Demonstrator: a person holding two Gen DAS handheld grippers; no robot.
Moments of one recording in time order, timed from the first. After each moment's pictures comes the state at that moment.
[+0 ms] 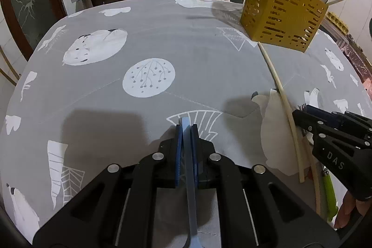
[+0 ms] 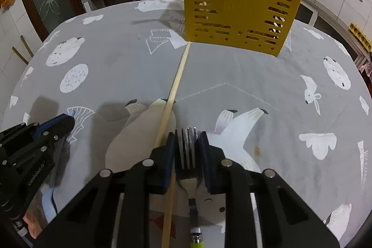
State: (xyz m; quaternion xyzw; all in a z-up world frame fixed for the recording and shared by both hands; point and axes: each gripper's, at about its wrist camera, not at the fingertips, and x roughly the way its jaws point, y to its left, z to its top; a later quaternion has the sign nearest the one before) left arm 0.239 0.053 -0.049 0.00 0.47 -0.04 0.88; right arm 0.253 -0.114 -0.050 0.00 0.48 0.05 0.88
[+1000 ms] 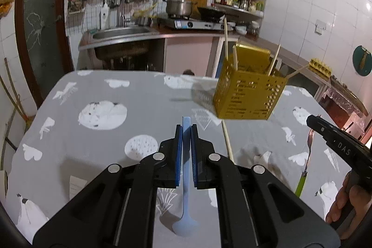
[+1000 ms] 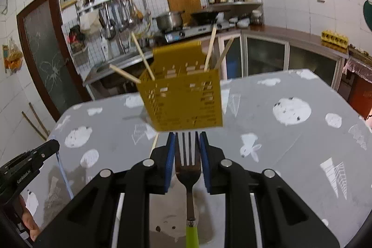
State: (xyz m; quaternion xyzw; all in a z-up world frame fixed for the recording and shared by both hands) left arm 0.203 0.036 0.055 -0.04 0.30 -0.05 0.95; right arm 0.205 -0.207 0.052 0.10 0.26 0.02 0.96
